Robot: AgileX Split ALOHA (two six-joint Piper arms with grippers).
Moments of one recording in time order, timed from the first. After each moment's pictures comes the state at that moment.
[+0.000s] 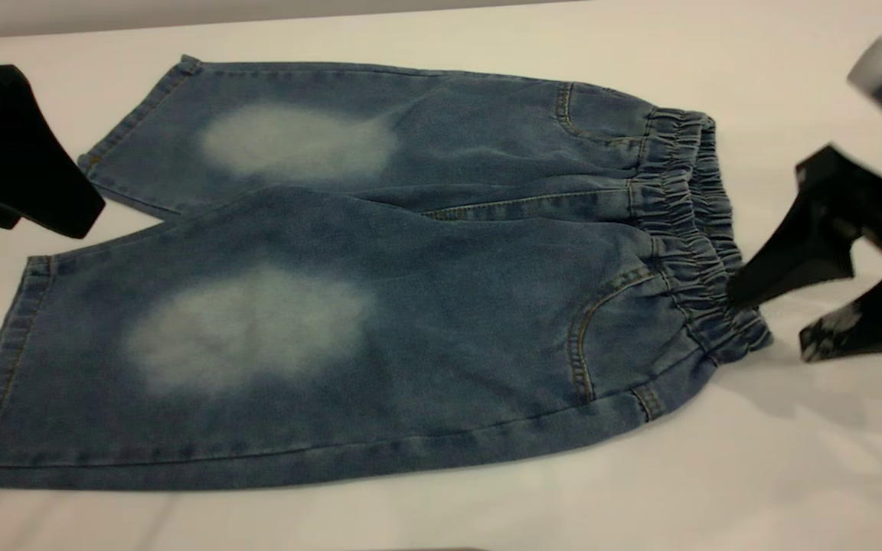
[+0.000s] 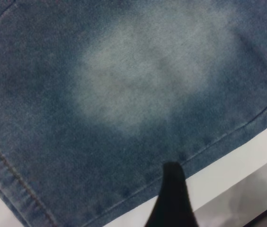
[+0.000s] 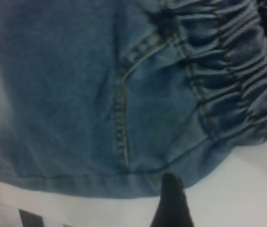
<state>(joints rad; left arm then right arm) -0.13 1.43 -0.70 -0.51 0.60 0.62 0.06 1.94 -0.51 1.57 0.65 -1.20</state>
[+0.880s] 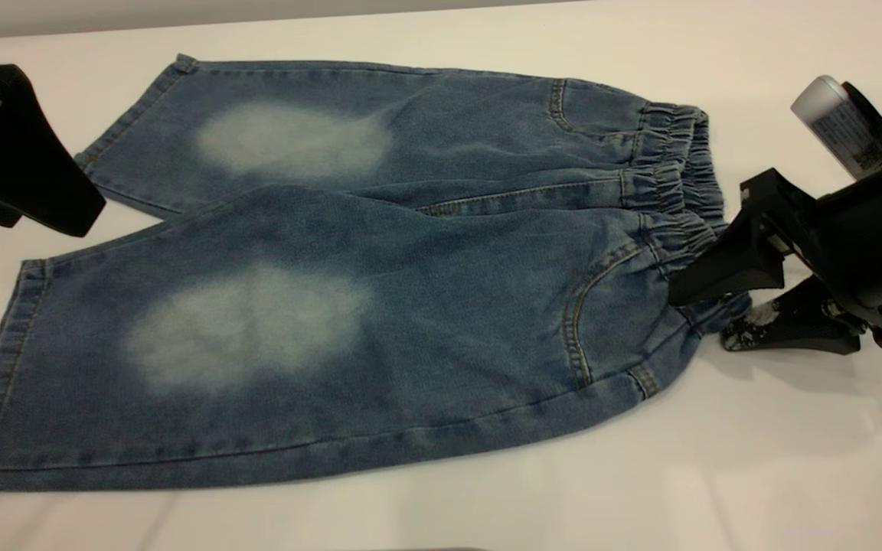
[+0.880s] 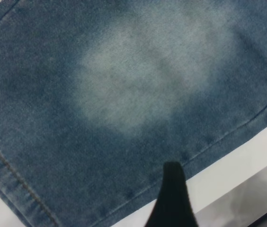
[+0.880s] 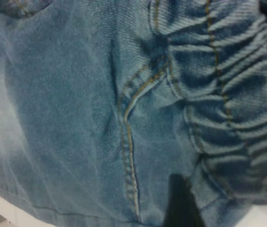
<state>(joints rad) -0.13 1.43 -0.70 -0.51 0.59 0.62 0.06 2.16 -0.61 1.82 0.76 -1.51</state>
